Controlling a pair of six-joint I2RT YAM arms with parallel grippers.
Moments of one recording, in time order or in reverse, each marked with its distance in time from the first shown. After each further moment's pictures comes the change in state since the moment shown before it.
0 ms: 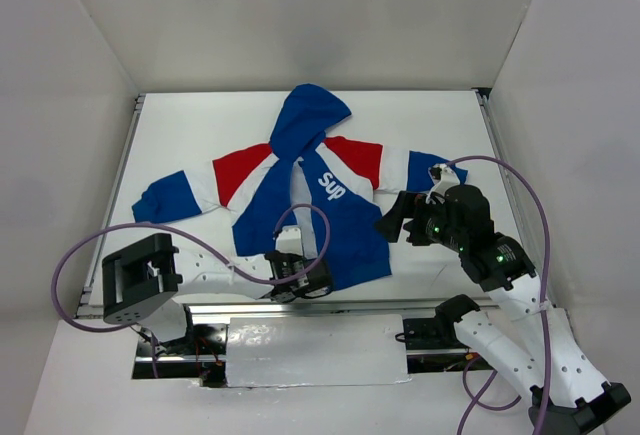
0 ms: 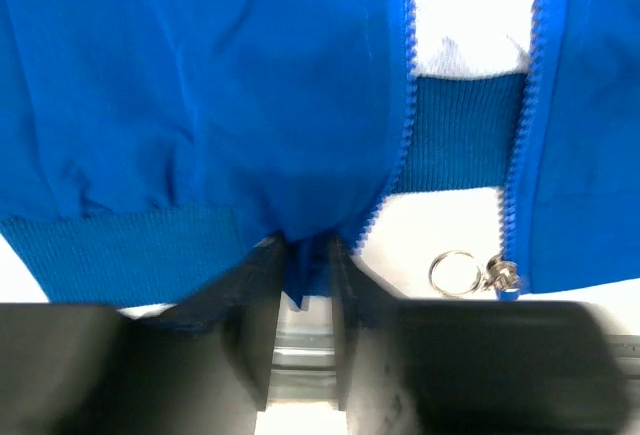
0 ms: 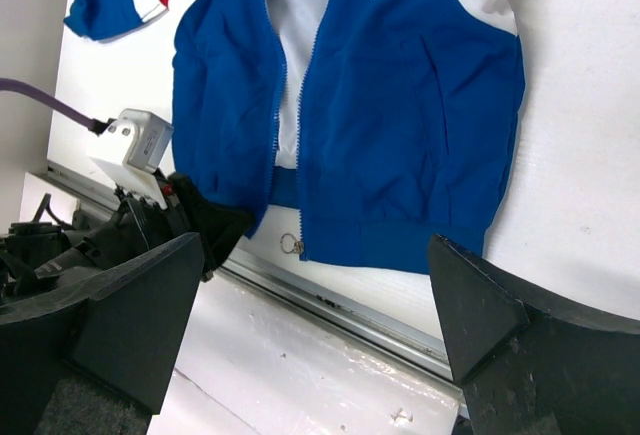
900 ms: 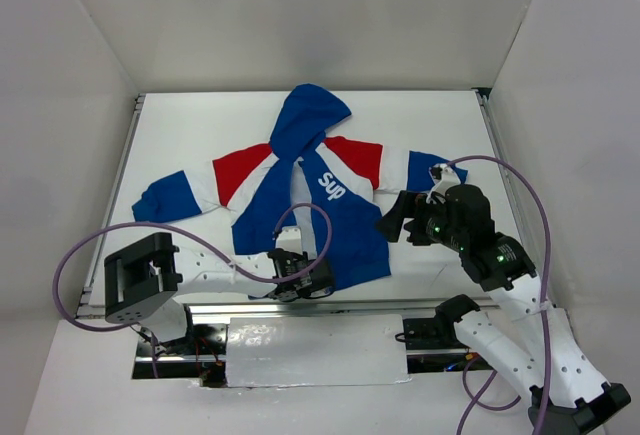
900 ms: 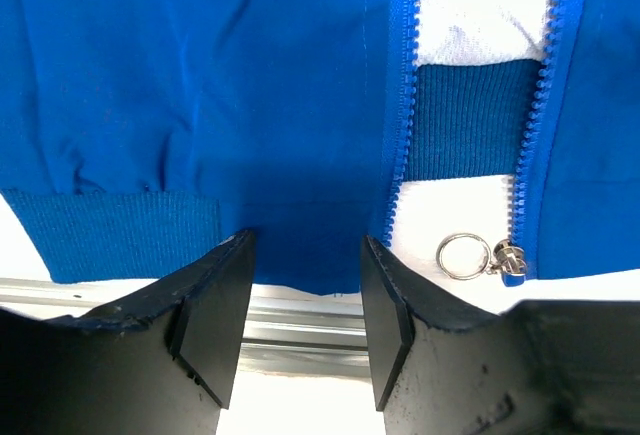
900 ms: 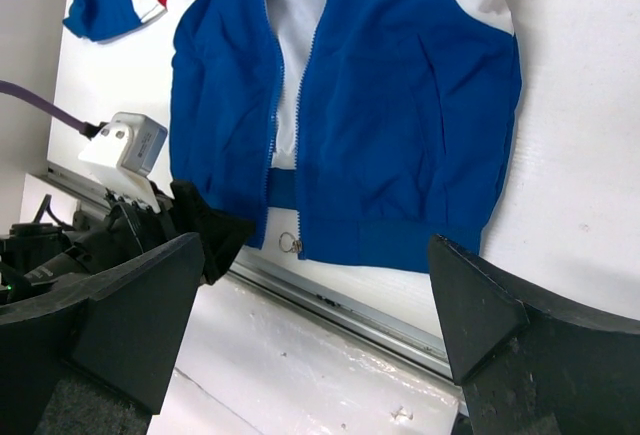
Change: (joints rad) left arm -0.009 -0.009 0.047 -0.103 0.003 -0.033; right arm -0.006 0.000 0.005 -0.008 -0.002 0.000
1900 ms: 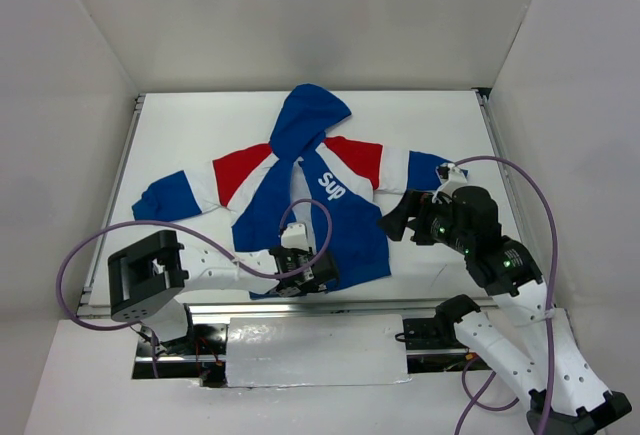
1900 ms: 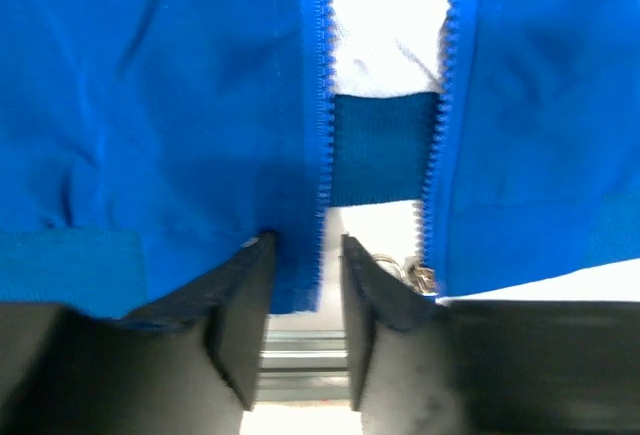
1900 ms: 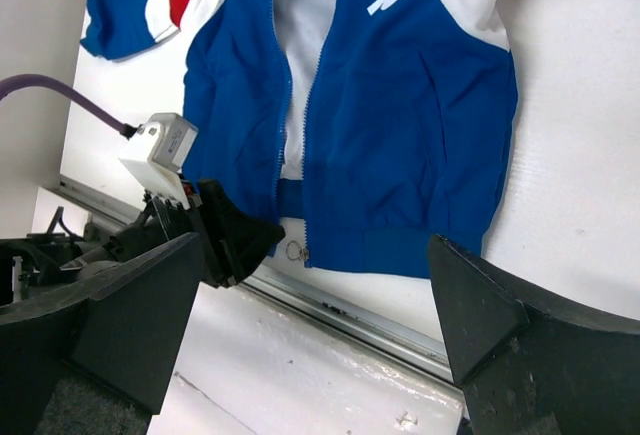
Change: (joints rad) left arm 0.037 0.032 -0.009 0.163 0.039 0.006; right arm -0.014 -0.030 0.020 -0.011 0.007 0.009
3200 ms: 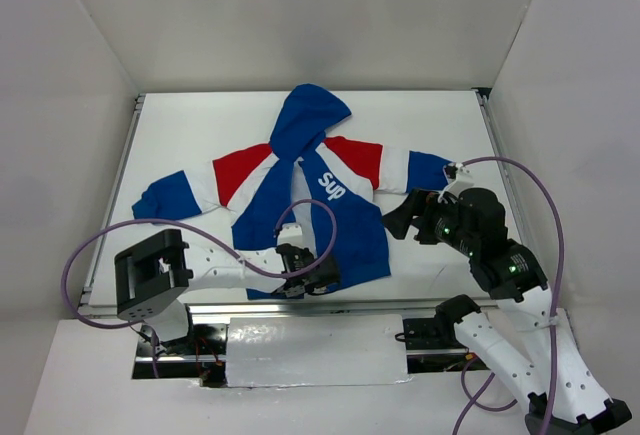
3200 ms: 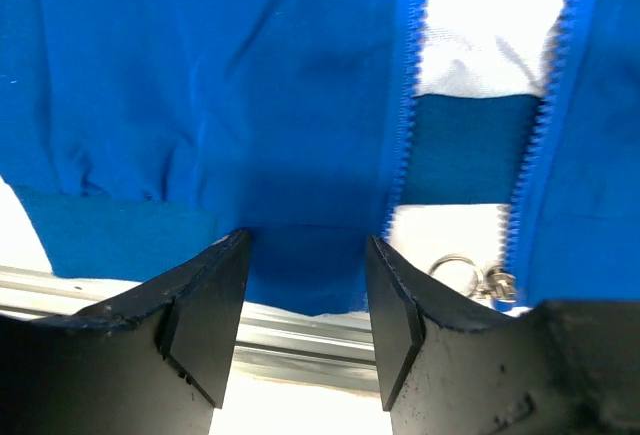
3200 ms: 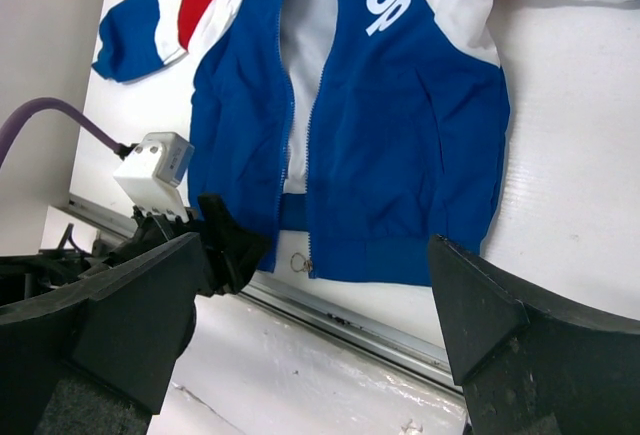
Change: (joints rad) left arm -0.023 0.035 0.086 -0.233 -0.050 -0.057; right arm -0.014 -0.027 0.018 -0.007 0.016 0.013
